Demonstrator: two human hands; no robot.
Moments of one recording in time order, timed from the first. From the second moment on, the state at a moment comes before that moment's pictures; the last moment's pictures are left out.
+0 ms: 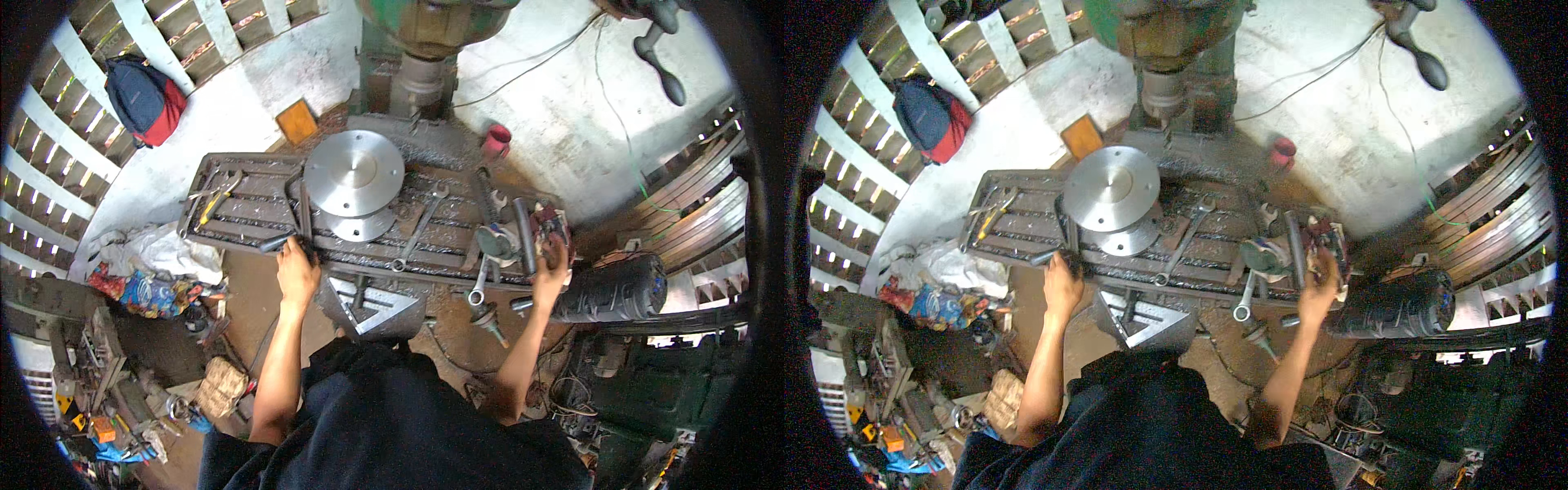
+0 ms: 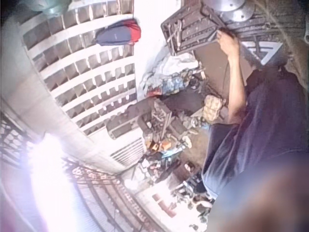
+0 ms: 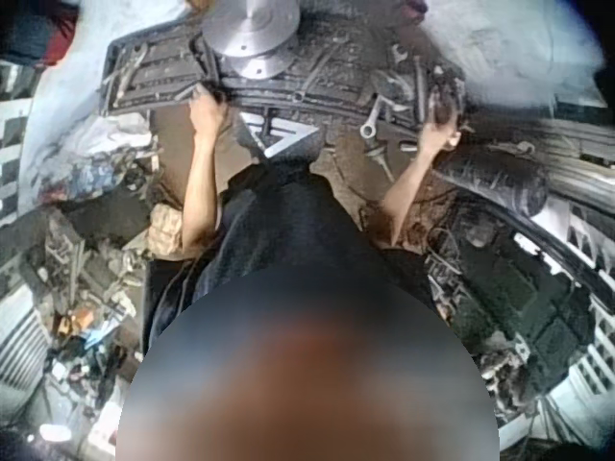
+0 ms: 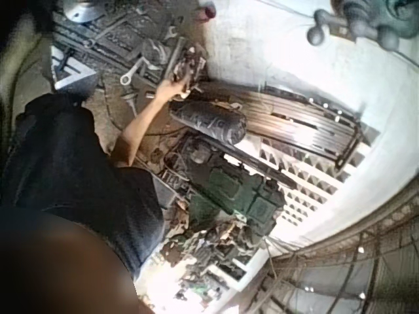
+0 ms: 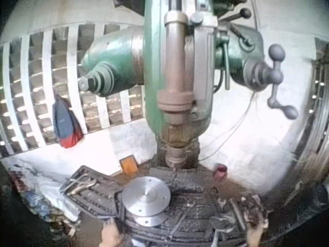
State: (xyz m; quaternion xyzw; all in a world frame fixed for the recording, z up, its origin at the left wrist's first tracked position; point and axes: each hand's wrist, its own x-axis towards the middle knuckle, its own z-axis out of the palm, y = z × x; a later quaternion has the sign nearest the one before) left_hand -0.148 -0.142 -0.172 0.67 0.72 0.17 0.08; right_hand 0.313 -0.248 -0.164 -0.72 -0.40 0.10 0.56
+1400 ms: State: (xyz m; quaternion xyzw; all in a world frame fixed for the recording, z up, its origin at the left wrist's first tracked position) left_hand -0.061 -0.046 -0.038 0.49 0.08 0.30 0.81; right_hand 0.091 -0.138 0.021 -0.62 -0.45 0.32 0.56
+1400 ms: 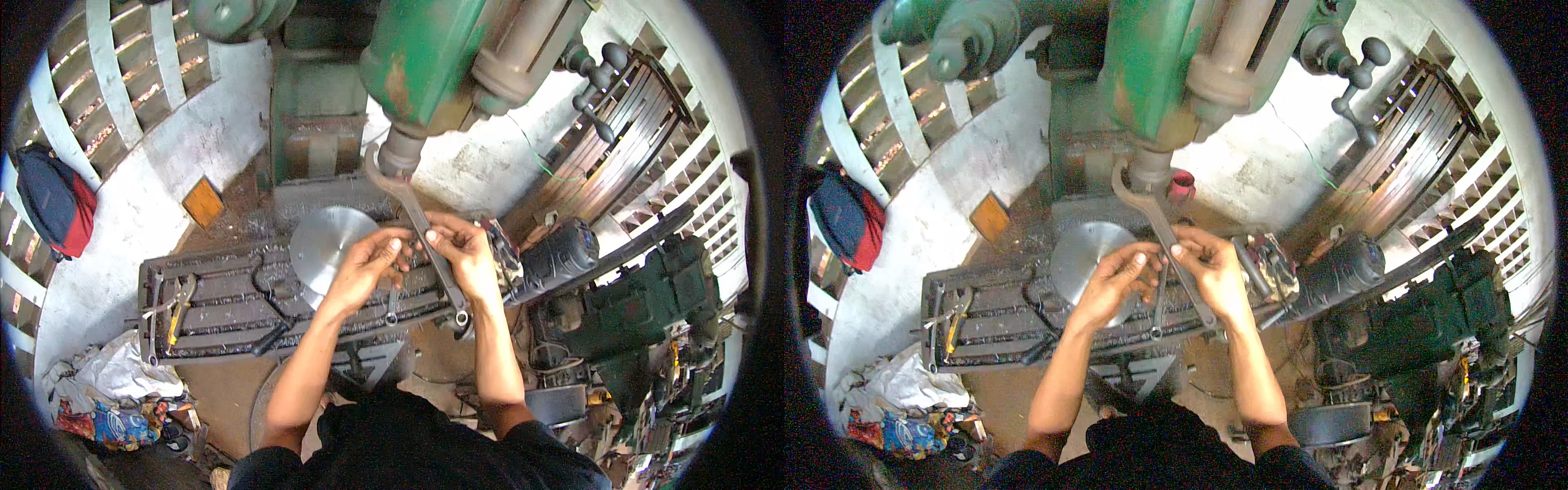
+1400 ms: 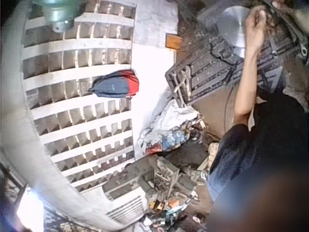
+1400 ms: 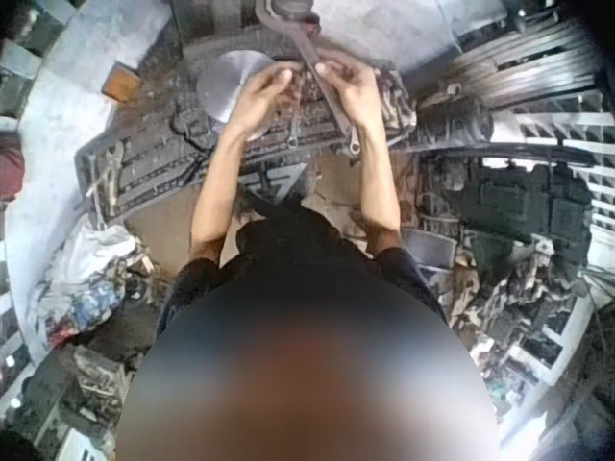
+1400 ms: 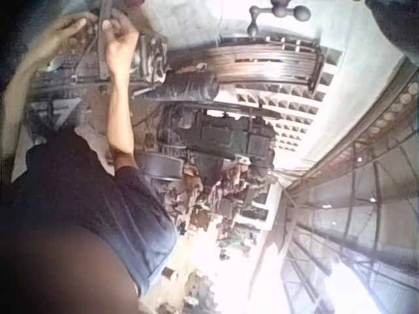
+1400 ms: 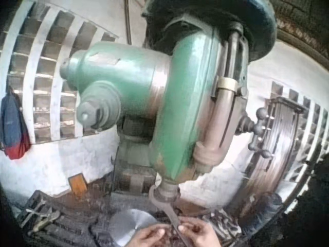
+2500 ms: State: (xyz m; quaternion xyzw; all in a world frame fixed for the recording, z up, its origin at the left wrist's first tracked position) left_hand 0.058 -0.036 -0.018 0.41 -0.08 0.32 0.85; right_hand 0.318 -0.197 -0.151 -0.83 -0.49 0.08 0.25
